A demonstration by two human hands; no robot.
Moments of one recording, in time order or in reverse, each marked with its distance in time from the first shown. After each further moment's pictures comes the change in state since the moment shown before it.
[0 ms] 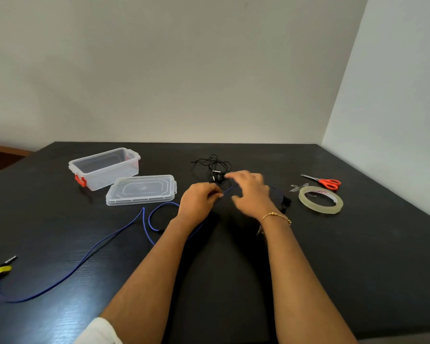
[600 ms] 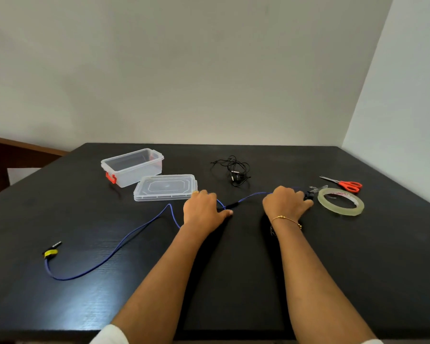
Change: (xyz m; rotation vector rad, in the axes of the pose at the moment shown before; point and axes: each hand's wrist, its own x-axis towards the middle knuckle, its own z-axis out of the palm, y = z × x) left_hand -0.035 -0.004 -0.023 0.448 -0.110 -0.219; right_hand -0.009 0.006 0.018 -0.305 0.224 0.532
